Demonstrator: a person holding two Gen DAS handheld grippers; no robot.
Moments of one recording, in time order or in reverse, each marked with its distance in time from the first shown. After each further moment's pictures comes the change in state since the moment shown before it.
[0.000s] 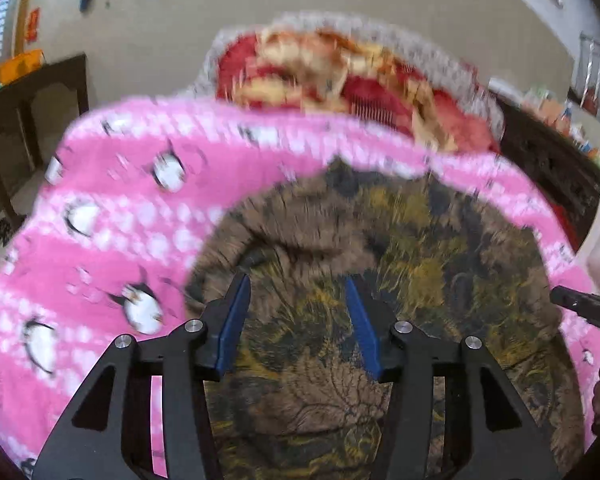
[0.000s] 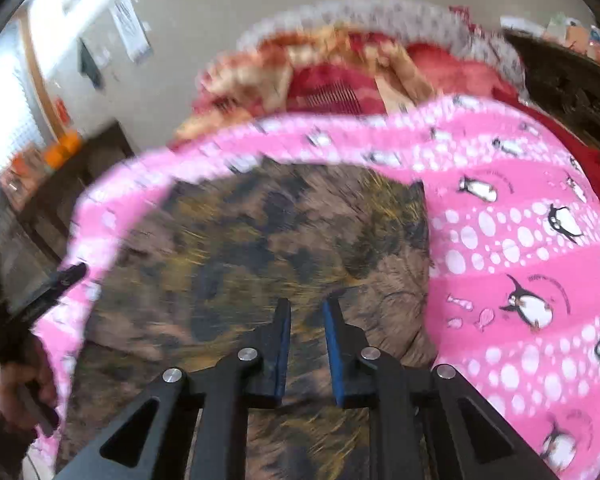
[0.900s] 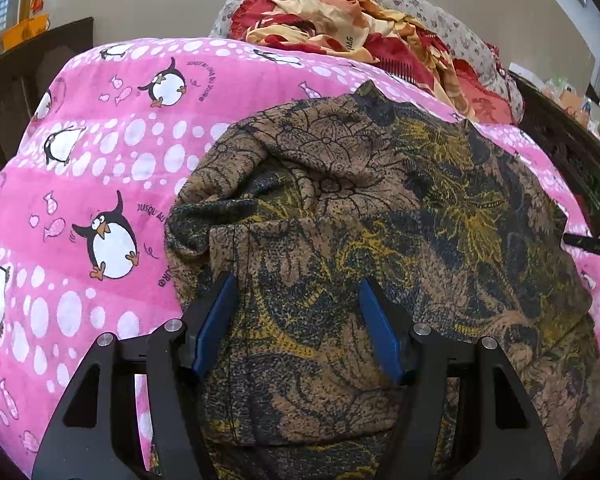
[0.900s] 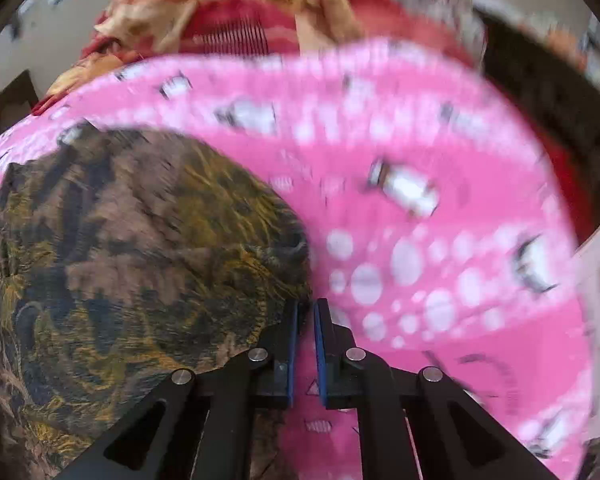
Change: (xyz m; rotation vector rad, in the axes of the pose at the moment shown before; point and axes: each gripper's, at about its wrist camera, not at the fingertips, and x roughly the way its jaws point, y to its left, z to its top) left arm 0.034 0.012 -0.038 -0.039 0.046 0.018; right arm 0.066 -0.065 0.062 -0.042 0.142 -0.328
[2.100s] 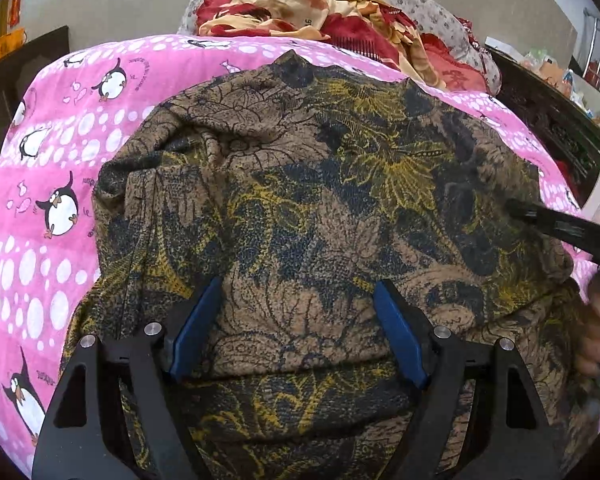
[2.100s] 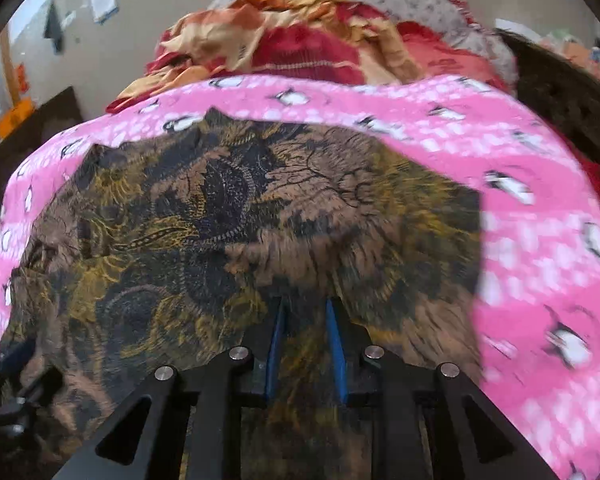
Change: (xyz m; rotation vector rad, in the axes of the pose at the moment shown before) left arm -0.011 -0.052 -0.023 0.077 0.044 -0.025; right arm -0.027 0.092 -0.044 0.017 -0.110 0.134
